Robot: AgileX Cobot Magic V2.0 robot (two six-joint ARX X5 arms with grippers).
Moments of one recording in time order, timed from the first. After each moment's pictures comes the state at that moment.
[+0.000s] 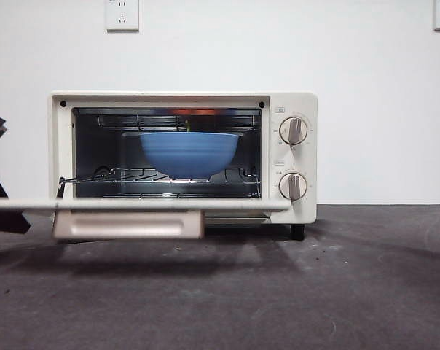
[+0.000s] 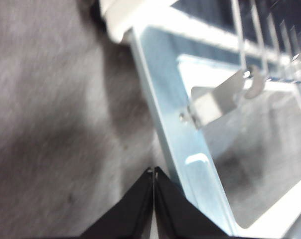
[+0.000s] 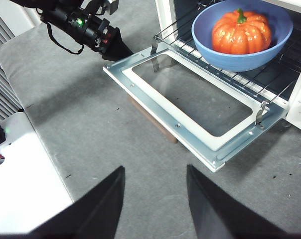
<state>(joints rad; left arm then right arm) 0.13 1.58 0.71 -0.11 0.81 -0.10 0.70 0.74 0.86 -0.64 -0.29 0.08</state>
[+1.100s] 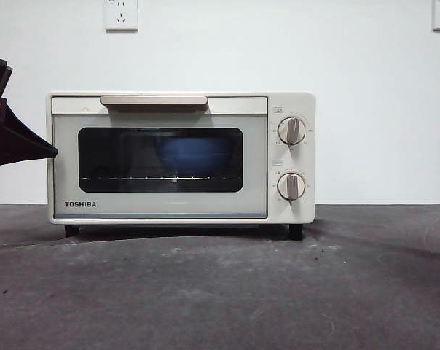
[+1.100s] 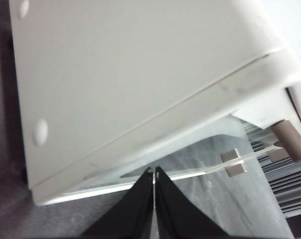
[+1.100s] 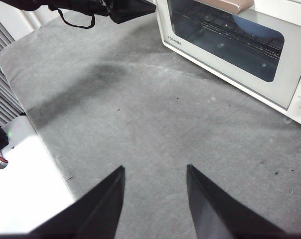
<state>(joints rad) 0.16 1.58 0.71 0.46 0.93 -0.50 0.70 0.74 0.86 -0.64 -0.29 0.11</state>
